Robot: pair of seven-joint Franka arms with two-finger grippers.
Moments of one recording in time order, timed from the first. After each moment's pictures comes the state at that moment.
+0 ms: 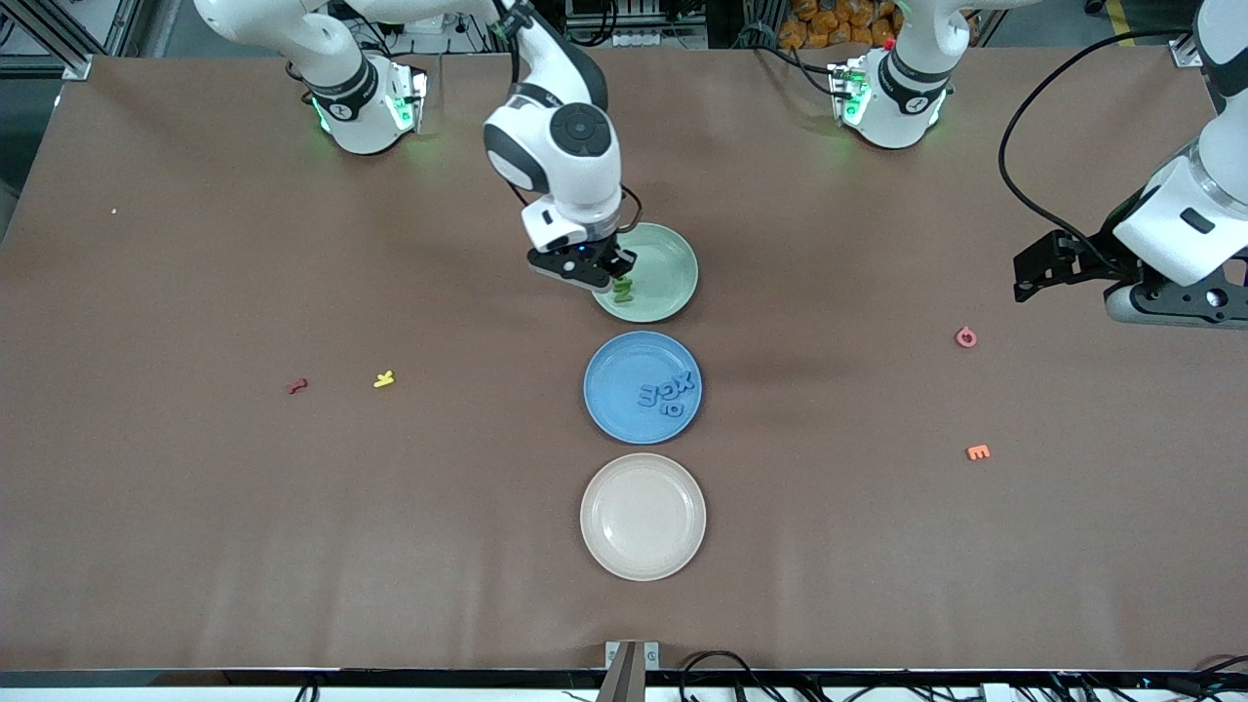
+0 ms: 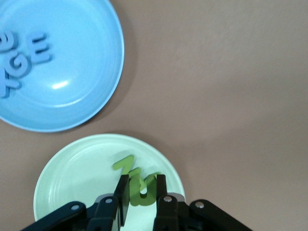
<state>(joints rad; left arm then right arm) -0.03 0.09 -0.11 -1.50 0.01 1.63 -0.04 0.74 0.41 0.16 -1.91 -0.12 2.31 1.33</state>
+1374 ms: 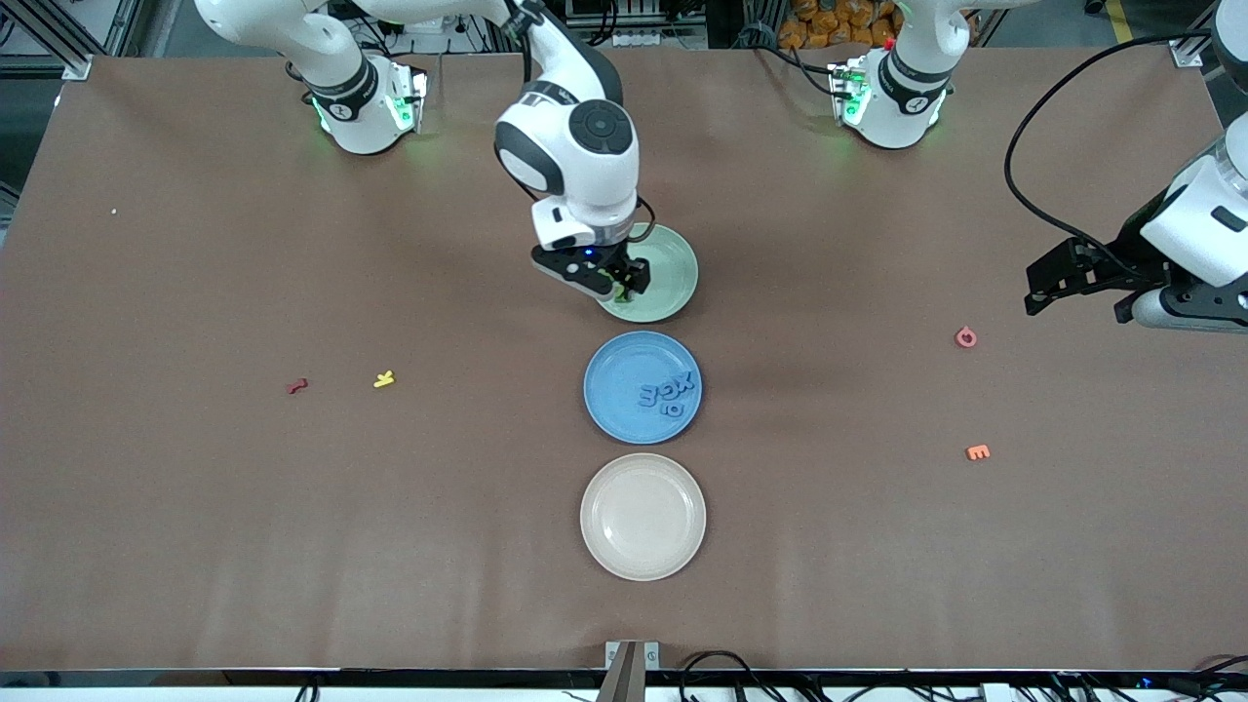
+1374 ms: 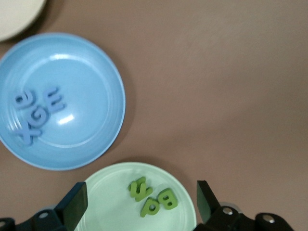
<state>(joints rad) -0.02 0.10 -0.10 -1.50 -0.02 1.70 -0.03 0.74 0.41 0.12 -1.79 -0.16 2.19 1.46</state>
